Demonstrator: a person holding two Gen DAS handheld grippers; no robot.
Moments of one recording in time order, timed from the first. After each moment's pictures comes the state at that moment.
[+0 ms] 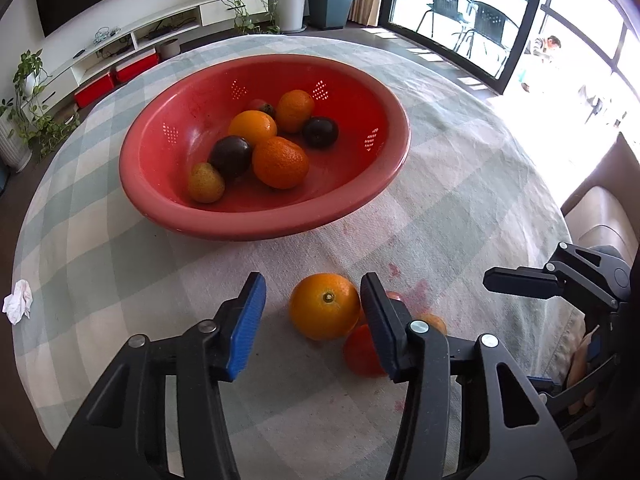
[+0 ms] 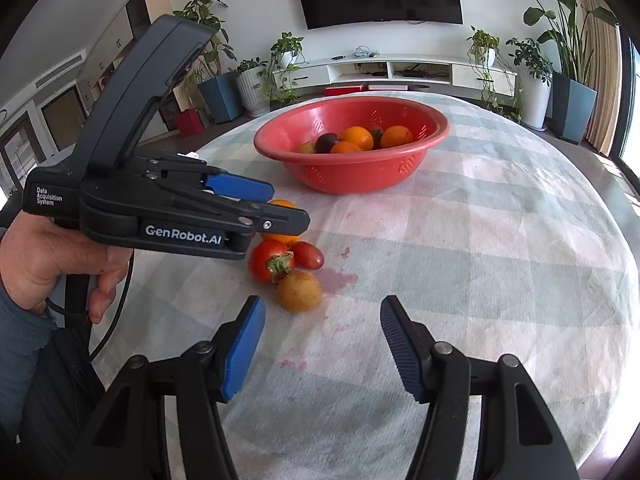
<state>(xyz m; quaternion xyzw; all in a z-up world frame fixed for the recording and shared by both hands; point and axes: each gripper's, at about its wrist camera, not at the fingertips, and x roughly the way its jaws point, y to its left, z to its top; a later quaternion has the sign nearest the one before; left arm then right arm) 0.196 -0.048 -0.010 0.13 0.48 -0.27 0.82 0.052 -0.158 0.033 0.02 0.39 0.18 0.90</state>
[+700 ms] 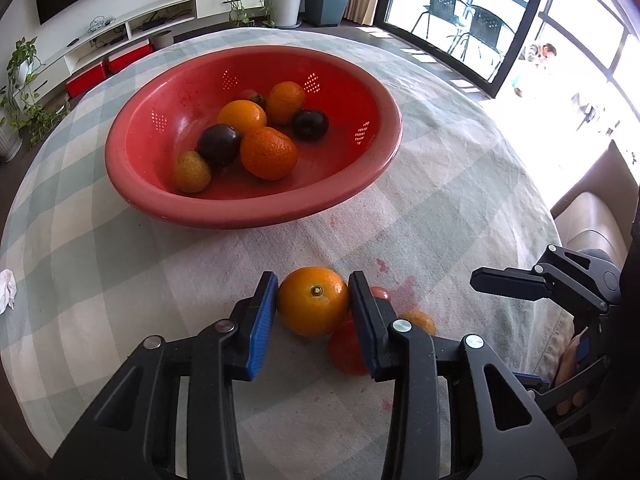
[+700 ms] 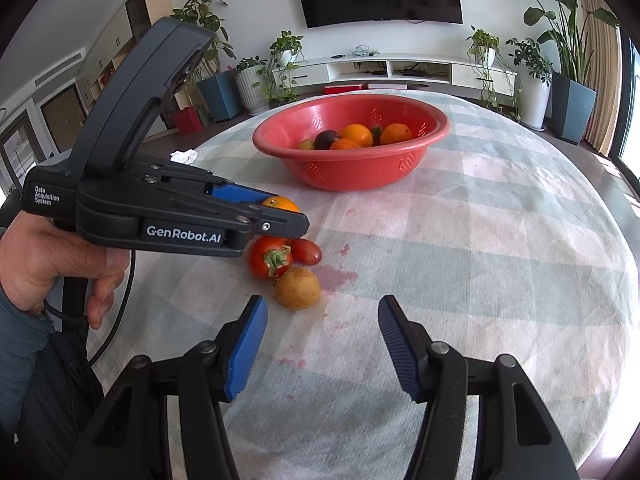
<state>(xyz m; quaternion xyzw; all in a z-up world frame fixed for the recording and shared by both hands) 0.197 -0.046 -0.016 0.10 0.49 -0.29 0.82 0.052 -0.156 0.031 0.02 0.39 0.18 0.90</state>
